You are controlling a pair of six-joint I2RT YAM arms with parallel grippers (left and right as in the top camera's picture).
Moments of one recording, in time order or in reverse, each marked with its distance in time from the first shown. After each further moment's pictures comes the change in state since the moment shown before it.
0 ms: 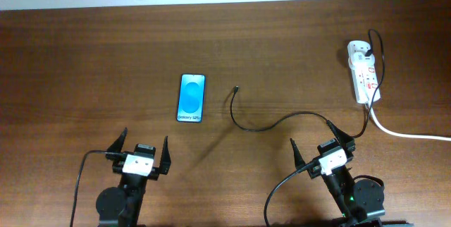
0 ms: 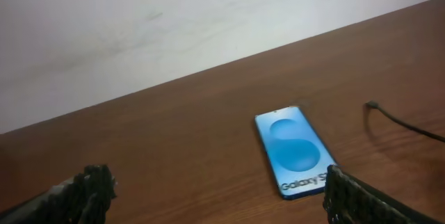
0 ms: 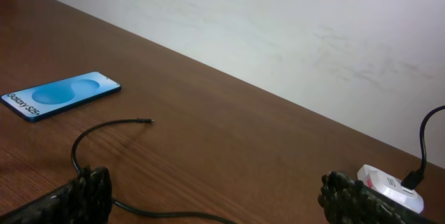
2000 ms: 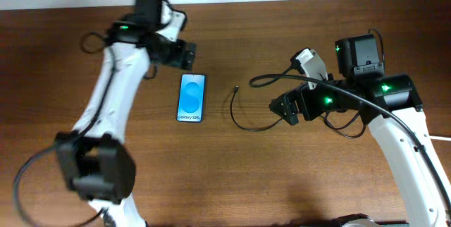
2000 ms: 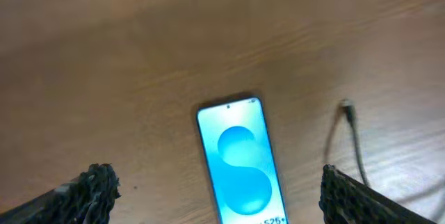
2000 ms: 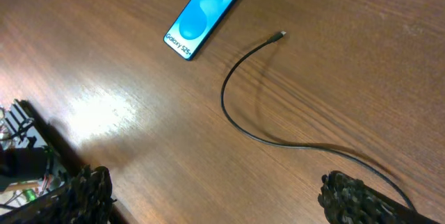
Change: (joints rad) left arm -0.154 1.893 1.788 -0.895 0.012 -0.160; right arm 0.000 1.357 1.358 -1.026 -0.350 0.066
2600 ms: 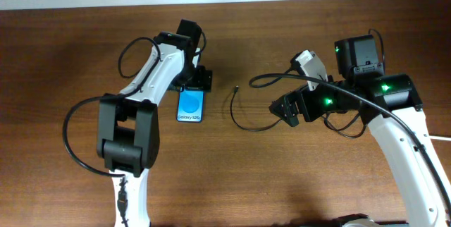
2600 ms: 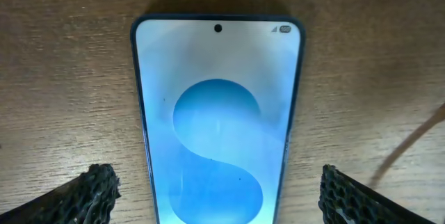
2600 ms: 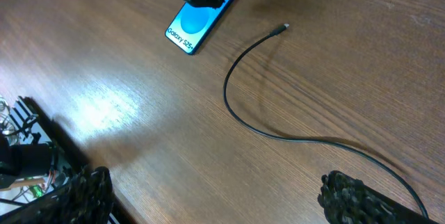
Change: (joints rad) left arm -0.111 0.284 0.000 -0.104 -0.117 -0.311; right arm 0.000 0.002 0.002 -0.023 -0.002 0.002
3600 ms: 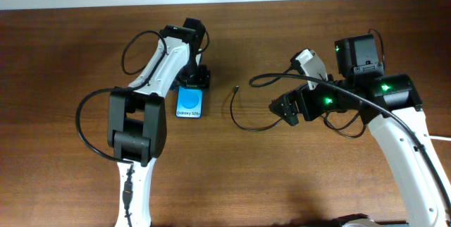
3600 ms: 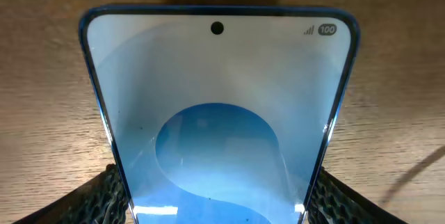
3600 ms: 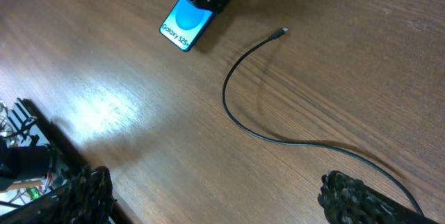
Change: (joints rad) left arm -0.005 0.123 0.179 -0.152 -0.013 -0.007; right arm 0.000 0.000 0.000 0.013 0.000 0.000
